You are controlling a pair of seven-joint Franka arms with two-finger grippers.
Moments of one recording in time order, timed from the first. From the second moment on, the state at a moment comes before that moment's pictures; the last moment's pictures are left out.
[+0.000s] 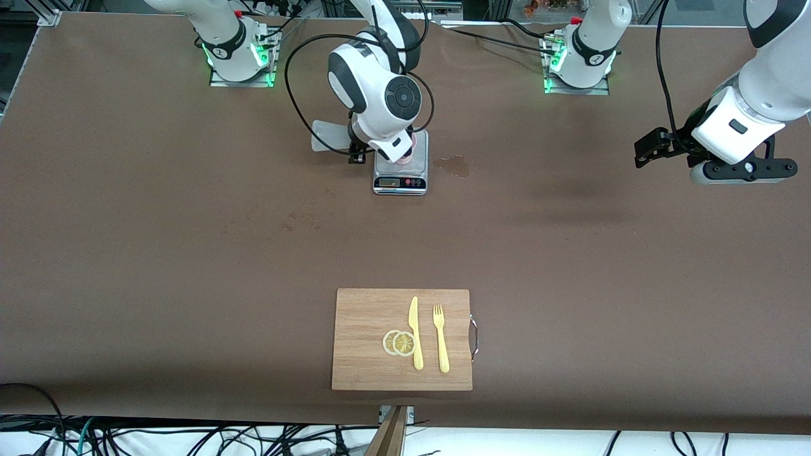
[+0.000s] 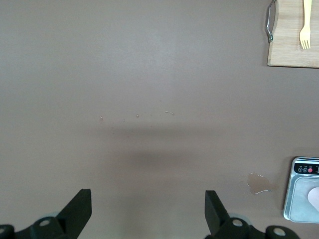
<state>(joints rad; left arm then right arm) 0.00 0.00 -0.12 -1.69 -0.02 1.61 -0.17 1.20 0.50 -0.41 -1.67 0.09 1.66 -0.89</state>
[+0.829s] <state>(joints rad) 0.00 0.00 -0.12 -1.69 -0.02 1.61 -0.17 1.05 0.42 -0.43 -1.66 0.33 1.65 -1.11</state>
